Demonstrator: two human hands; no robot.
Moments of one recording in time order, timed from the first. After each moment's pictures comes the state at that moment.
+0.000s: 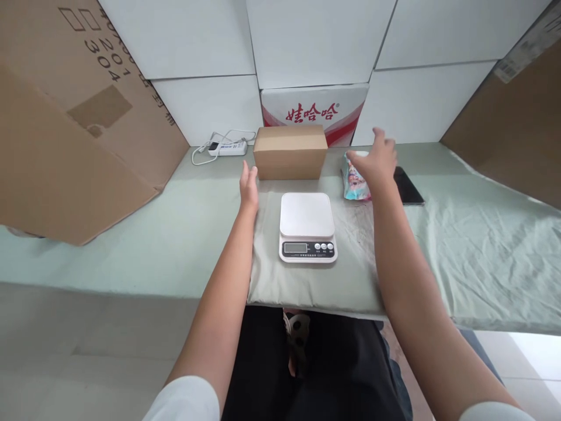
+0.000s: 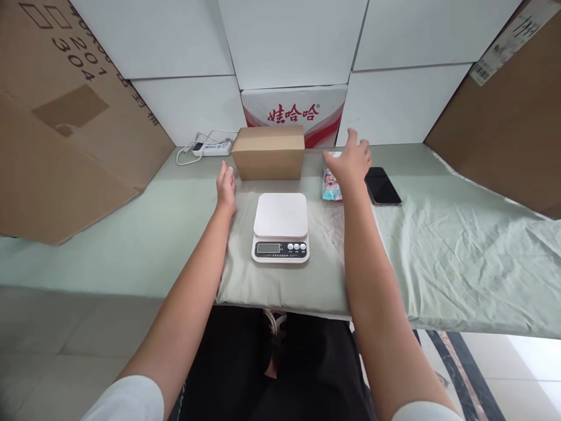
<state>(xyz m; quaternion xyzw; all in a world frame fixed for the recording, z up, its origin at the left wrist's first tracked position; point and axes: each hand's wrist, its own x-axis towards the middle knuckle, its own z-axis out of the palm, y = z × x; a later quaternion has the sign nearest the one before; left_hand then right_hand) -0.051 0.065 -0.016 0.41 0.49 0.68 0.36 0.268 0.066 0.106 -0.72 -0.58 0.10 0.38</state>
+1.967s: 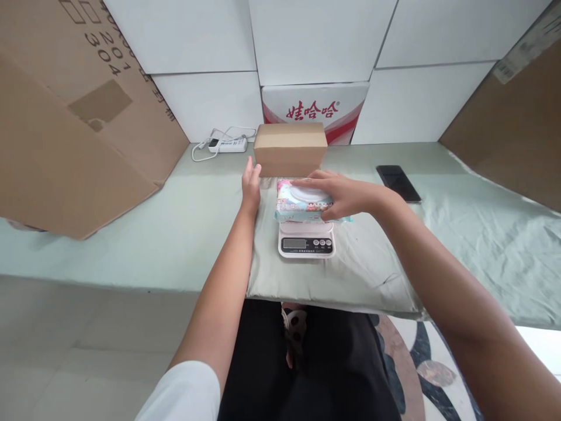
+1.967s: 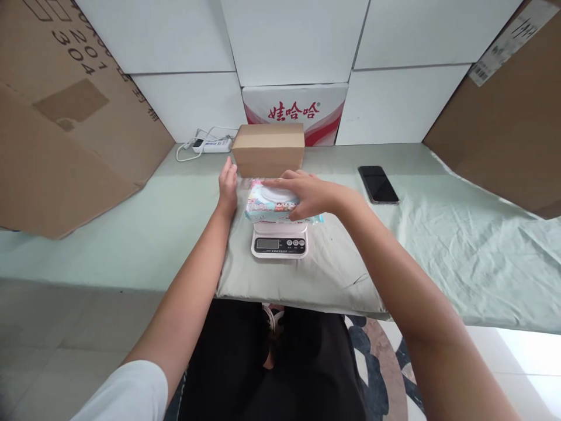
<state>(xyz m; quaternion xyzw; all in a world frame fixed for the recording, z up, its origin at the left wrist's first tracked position) -0.038 0.044 0.001 0.44 0.47 0.68 0.36 0.238 -0.016 0.140 -0.34 -0.92 0.20 0.02</state>
